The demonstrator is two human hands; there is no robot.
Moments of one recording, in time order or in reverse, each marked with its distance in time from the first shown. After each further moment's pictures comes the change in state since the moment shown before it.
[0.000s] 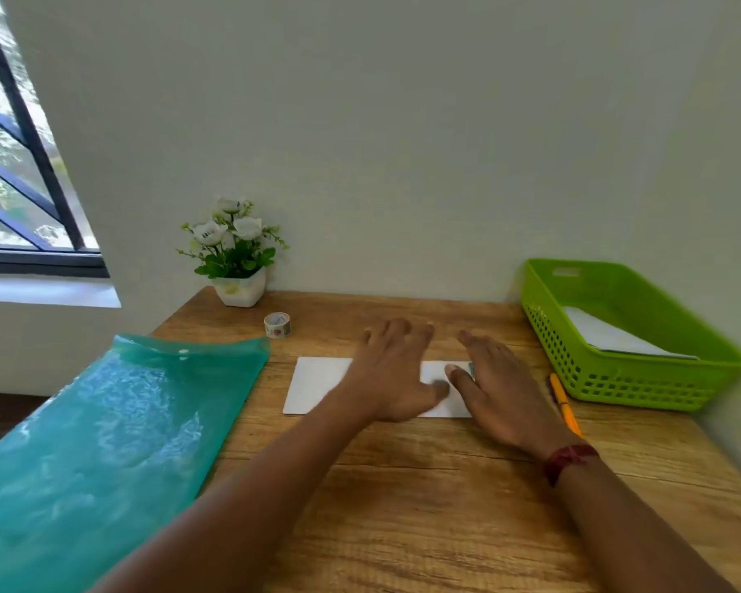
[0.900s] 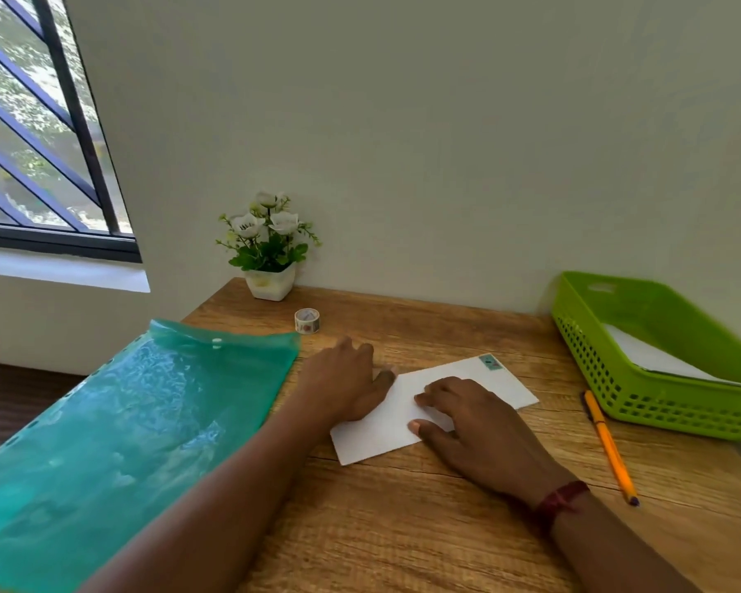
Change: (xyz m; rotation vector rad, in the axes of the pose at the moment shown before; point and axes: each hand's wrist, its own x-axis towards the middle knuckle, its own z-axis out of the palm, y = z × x) left_hand -0.032 -0.074 -0.013 0.143 -0.118 -0.304; right_hand -0.015 -0.052 0.024 -0.094 -0.205 -0.220
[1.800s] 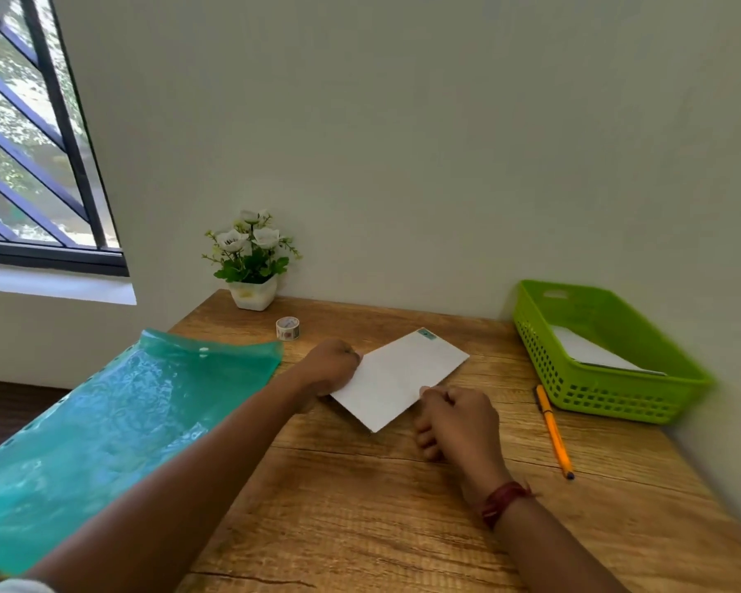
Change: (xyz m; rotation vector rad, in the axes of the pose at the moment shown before) left_hand -0.006 0.020 -0.028 -0.887 -0.193 -0.267; right_hand -0.022 -0.035 -0.015 0.936 0.343 0.729
